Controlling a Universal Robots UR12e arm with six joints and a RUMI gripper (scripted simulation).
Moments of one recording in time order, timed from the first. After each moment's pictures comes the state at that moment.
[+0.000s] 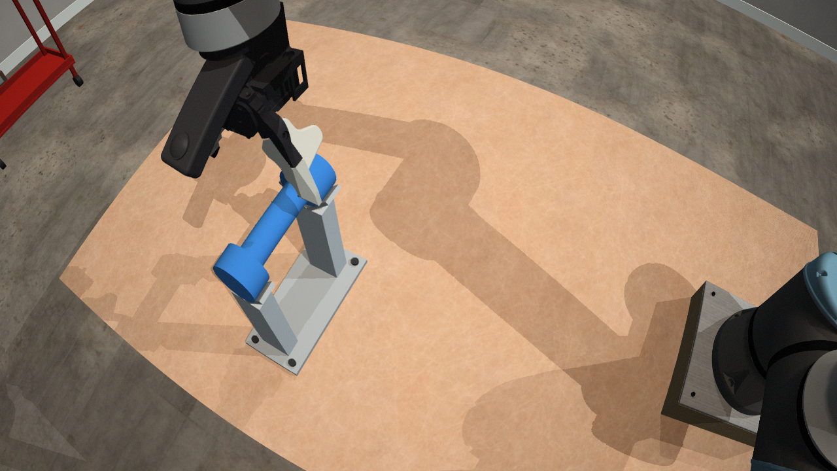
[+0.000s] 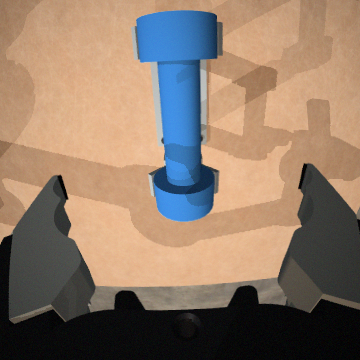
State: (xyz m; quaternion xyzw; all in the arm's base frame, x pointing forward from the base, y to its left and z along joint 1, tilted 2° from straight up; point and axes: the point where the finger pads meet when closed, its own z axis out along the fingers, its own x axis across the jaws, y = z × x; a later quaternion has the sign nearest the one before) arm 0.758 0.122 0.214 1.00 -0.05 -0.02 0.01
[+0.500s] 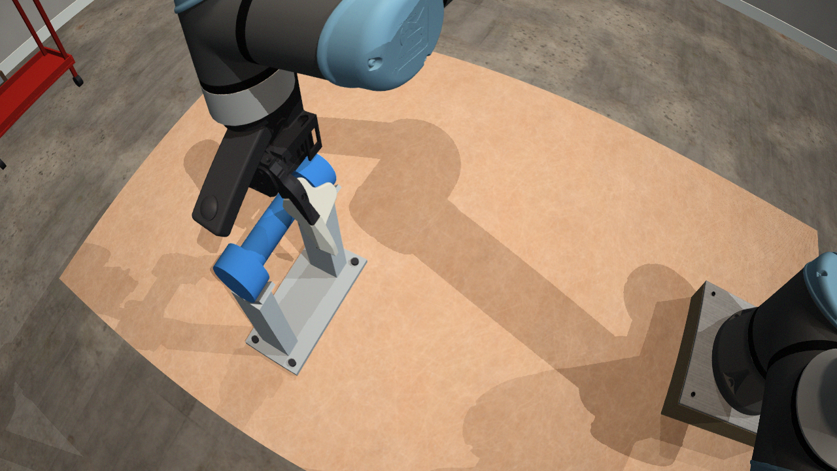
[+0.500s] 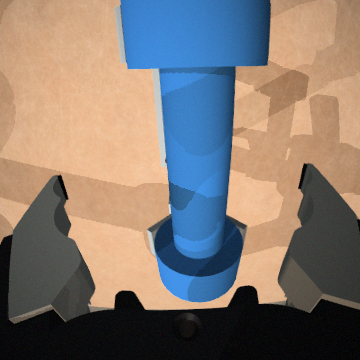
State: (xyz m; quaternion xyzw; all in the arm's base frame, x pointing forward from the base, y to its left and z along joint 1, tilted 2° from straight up) arm 0.747 0.122 0.125 1.00 -0.05 -0.03 0.01
